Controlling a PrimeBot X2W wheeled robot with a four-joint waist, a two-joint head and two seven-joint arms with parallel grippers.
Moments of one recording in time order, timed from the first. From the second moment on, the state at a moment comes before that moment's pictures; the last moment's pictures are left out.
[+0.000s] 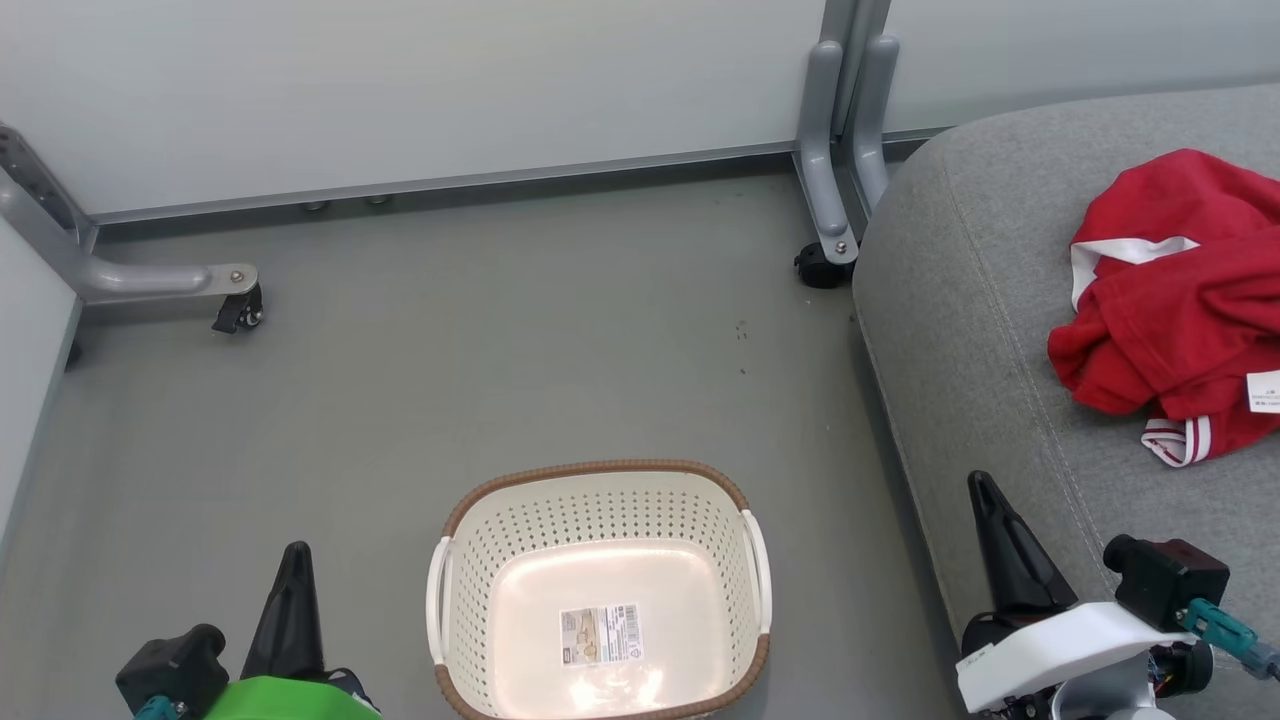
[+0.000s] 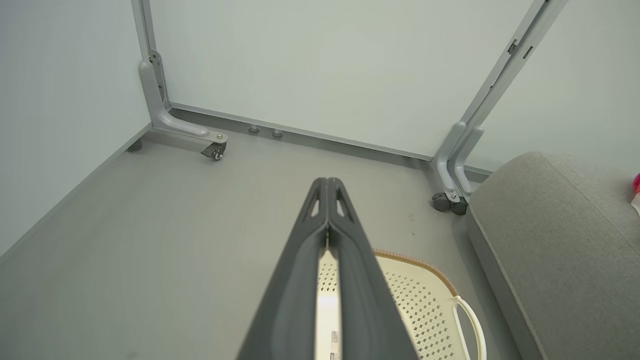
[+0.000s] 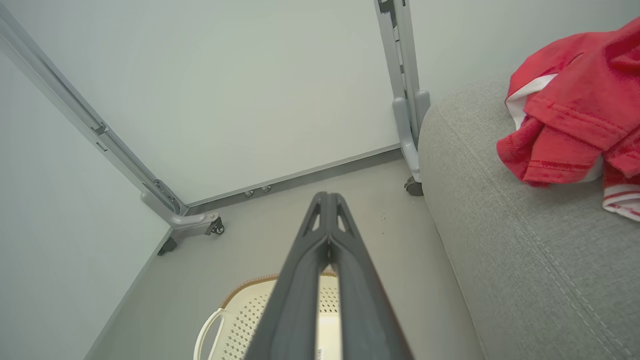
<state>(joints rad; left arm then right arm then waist) 0.05 0.05 0.04 0.24 -0.35 -0.12 -0.20 0.09 -0.06 0.07 -0.01 0.39 0.13 -0.10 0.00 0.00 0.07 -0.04</state>
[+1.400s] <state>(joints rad) -0.02 0.05 0.07 0.24 -0.97 -0.12 -0.05 0.00 -0.08 0.02 0.11 1.02 0.13 -0.03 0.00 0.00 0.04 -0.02</state>
